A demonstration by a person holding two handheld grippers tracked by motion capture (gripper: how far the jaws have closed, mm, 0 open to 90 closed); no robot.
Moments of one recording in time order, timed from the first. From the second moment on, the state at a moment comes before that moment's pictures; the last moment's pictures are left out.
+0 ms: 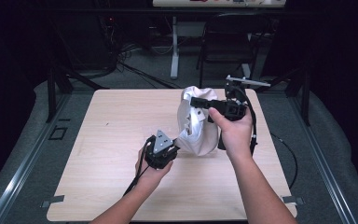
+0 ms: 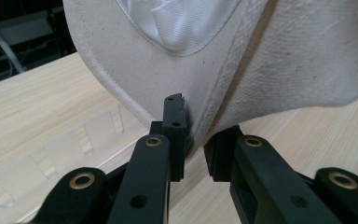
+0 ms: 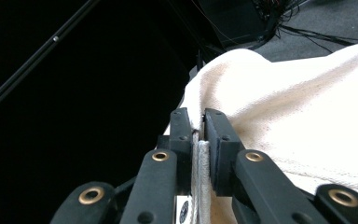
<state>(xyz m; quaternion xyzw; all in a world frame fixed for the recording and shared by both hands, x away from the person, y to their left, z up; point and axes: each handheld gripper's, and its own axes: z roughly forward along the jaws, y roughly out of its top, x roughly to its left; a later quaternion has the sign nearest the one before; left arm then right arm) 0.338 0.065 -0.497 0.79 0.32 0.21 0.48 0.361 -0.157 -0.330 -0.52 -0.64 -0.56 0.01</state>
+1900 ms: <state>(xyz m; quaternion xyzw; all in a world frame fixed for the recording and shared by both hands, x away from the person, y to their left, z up) 0.361 0.075 -0.539 0.76 0.39 0.15 0.51 0.383 -0.148 -0.381 -0.55 -0.64 -0.53 0.03</state>
